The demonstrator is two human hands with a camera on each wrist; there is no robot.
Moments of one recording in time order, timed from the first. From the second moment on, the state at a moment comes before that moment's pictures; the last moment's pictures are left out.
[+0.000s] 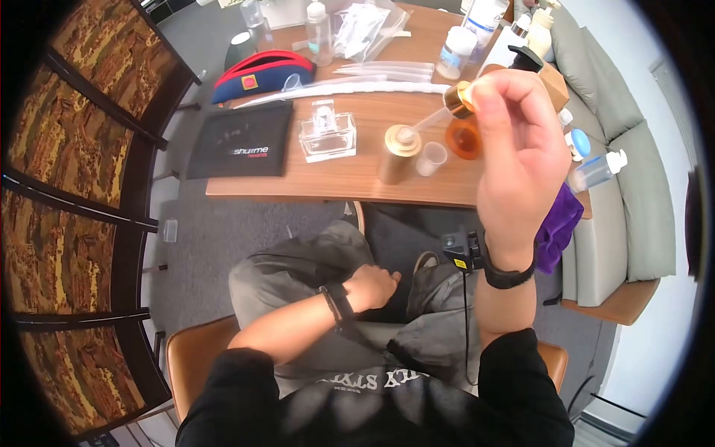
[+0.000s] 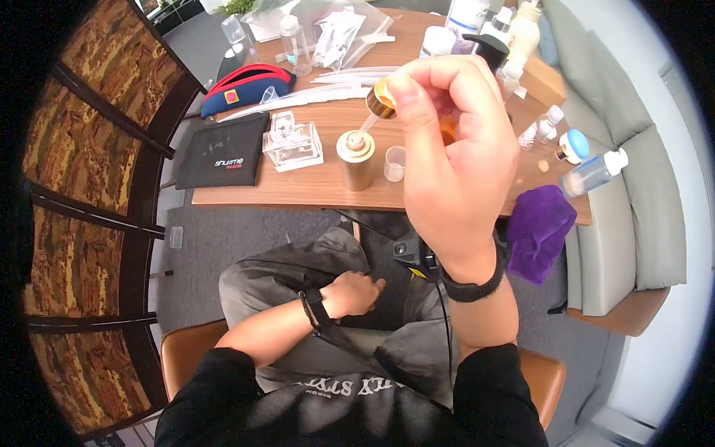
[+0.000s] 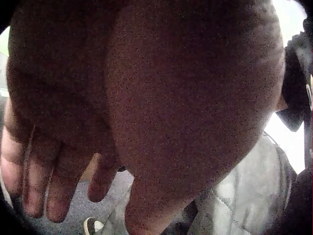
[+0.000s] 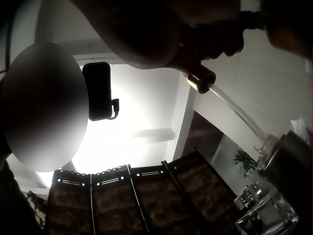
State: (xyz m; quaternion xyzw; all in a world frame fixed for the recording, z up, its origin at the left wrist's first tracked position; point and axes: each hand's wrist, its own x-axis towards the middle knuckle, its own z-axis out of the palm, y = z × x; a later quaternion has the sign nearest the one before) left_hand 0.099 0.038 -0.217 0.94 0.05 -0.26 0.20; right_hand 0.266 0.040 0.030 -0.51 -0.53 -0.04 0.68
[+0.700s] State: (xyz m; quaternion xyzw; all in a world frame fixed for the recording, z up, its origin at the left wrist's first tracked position) left_hand 0.102 0.043 -0.219 0.95 0.06 -0.23 0.20; right_hand 0.272 0.047 0.046 -0.56 -0.58 0.02 0.59
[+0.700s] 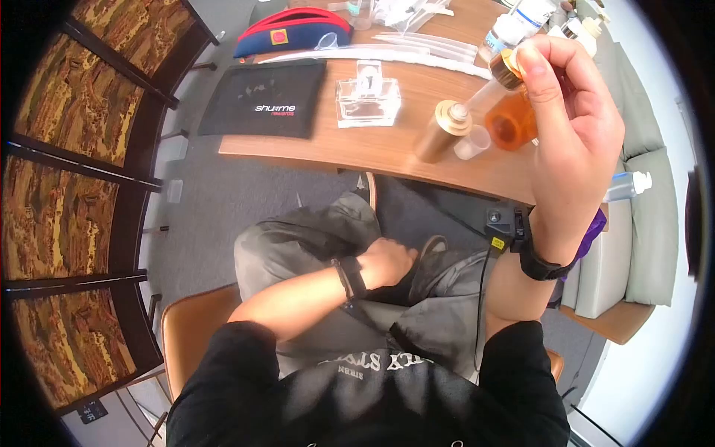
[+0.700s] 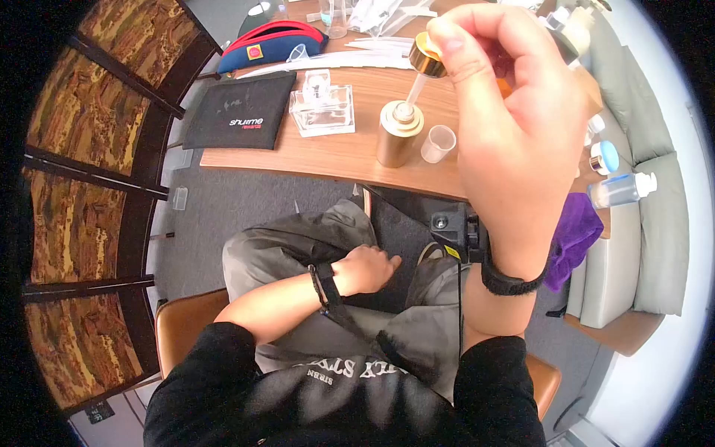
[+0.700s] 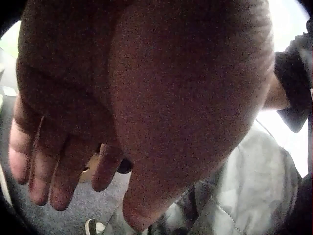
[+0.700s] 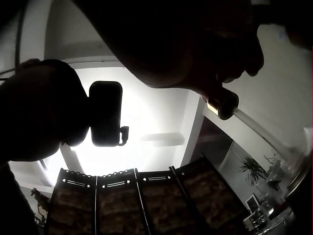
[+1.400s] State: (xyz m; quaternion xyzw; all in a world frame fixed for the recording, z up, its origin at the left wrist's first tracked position) left_hand 0.097 0.046 -0.235 0.95 0.06 -0.20 0.22; right_hand 0.258 0.058 0.001 -0.59 -0.56 0.02 0.58
